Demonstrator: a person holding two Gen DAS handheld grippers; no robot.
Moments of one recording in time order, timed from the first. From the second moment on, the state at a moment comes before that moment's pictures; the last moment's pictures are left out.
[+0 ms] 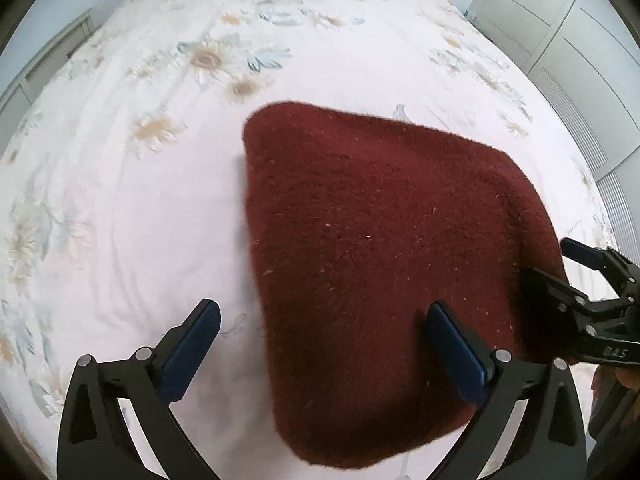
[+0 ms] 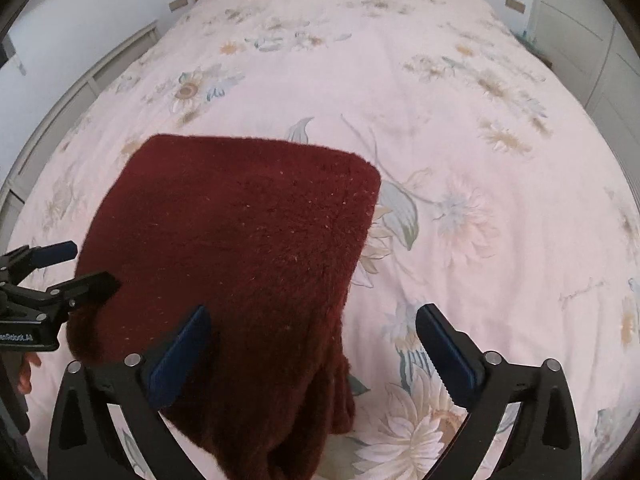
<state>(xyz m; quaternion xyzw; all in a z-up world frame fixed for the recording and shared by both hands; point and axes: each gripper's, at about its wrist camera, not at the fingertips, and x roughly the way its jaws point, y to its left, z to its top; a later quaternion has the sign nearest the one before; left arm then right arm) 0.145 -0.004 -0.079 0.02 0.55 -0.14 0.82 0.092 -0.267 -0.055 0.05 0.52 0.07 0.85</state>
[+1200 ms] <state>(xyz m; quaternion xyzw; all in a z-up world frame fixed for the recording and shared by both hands) 0.020 -0.015 0.021 0.08 0.43 -0.06 0.90 -0.057 -0.308 0.055 0.01 0.43 0.01 0.90</state>
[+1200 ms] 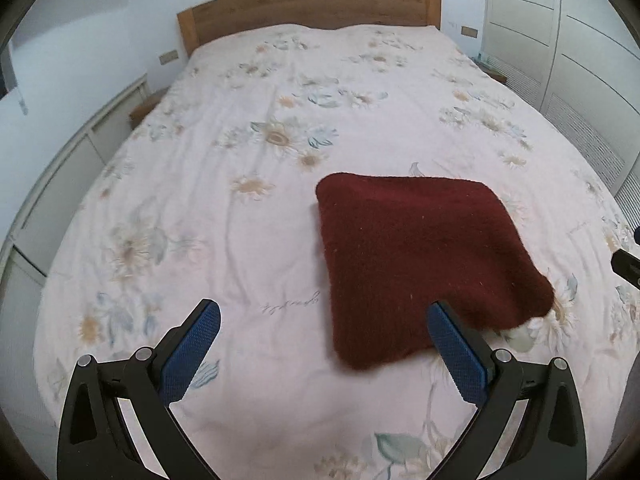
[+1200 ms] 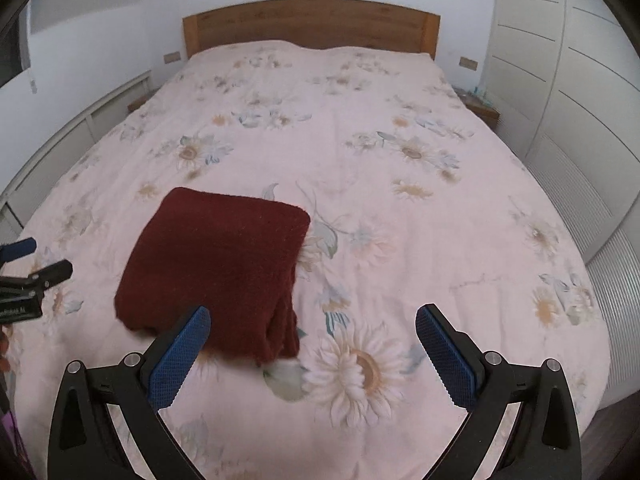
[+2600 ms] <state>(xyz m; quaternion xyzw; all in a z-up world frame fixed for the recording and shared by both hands) -0.020 0.007 0.015 0.06 0.45 -0.01 0.89 -0.091 -0.310 0.051 0.00 0.45 -0.01 0.89</state>
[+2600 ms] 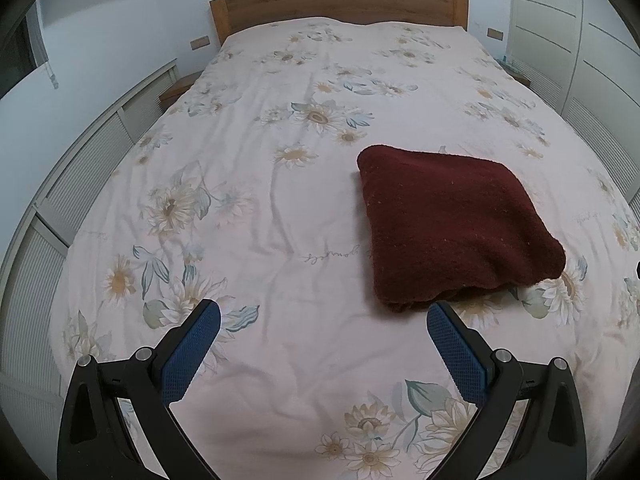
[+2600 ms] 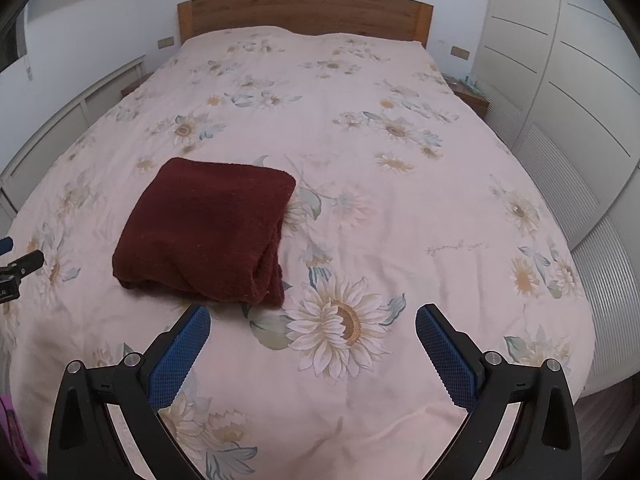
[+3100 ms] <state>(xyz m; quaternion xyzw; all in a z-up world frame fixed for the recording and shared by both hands) -0.022 -0.003 0.022 0.06 0.44 -0.02 0.90 -0.091 -0.311 0.051 0.00 0.46 -0.01 0.89</state>
